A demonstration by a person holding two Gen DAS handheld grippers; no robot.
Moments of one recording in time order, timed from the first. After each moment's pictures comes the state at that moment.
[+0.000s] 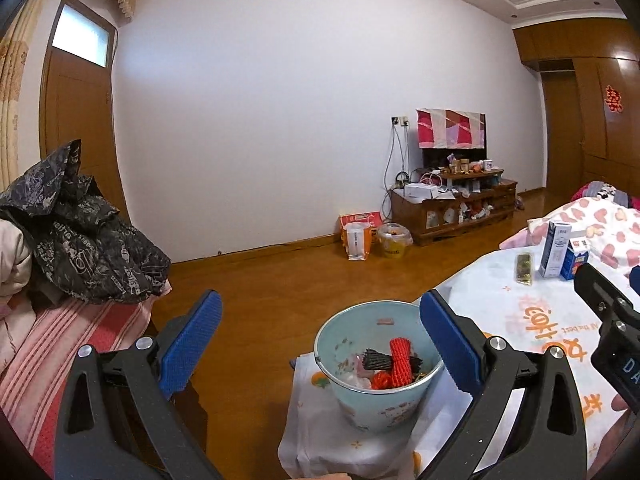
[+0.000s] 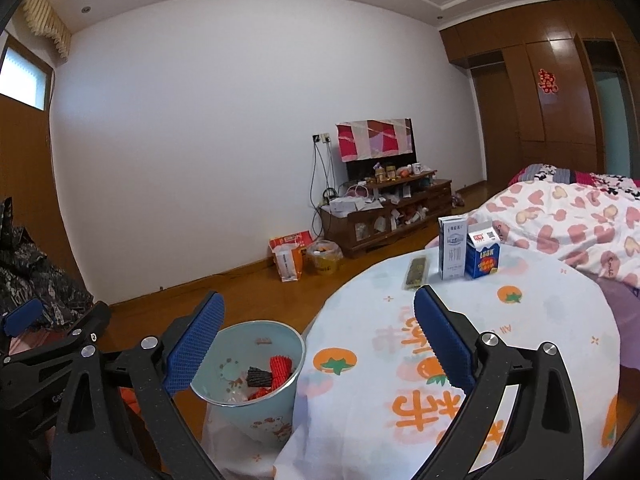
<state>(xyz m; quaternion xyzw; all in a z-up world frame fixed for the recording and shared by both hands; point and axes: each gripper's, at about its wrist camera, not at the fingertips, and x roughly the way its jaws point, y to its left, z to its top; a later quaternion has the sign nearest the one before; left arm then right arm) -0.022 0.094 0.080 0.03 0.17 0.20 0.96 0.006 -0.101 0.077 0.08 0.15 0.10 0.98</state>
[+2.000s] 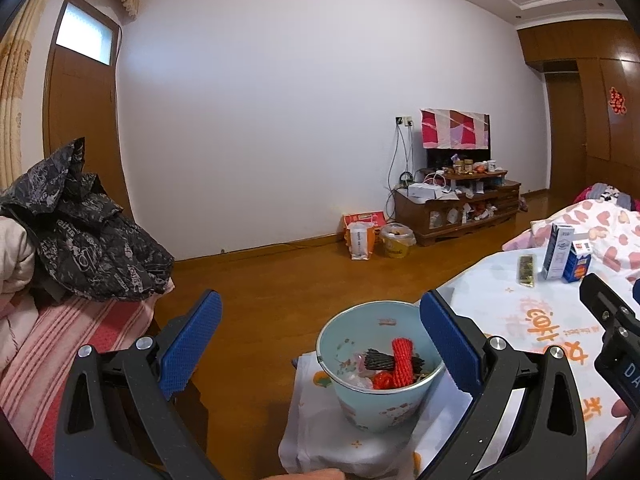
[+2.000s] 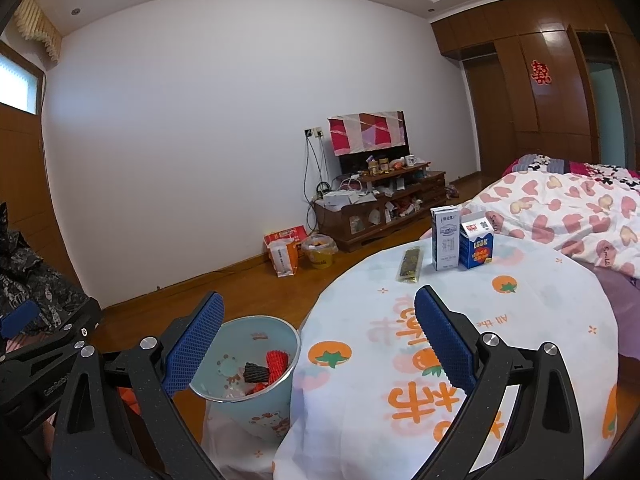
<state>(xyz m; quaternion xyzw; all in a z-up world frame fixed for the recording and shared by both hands) -0.023 0.094 0.080 0.03 0.17 0.21 0.96 0.003 -0.100 0.072 0.09 0.16 0.09 0.98</state>
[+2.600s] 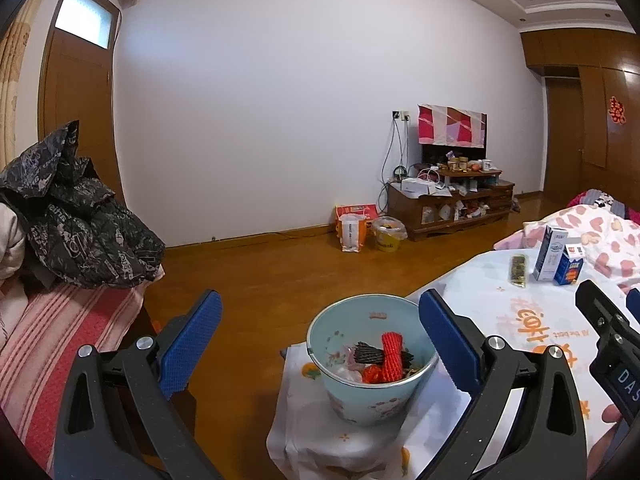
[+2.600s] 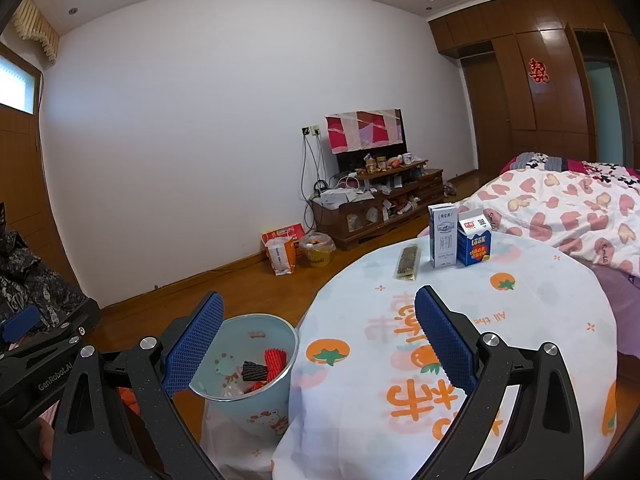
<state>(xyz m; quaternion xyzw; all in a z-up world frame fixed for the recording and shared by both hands) -0.022 0.102 0.077 0.00 0.18 0.19 0.96 0.002 -0.100 0.069 0.09 0.16 0.09 0.98</state>
